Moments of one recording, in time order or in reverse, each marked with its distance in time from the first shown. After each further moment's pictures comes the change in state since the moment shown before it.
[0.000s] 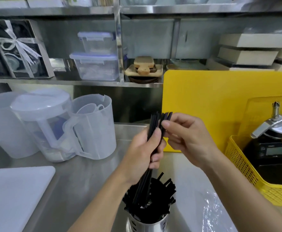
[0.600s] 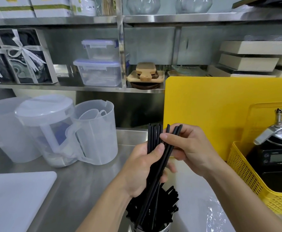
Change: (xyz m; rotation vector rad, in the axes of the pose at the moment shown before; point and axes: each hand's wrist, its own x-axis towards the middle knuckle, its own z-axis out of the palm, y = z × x) left_hand -0.004 -0.001 -0.002 -0.082 -0.071 -0.068; right_hand -0.002 -0.005 0.004 -0.098 0.011 0.070
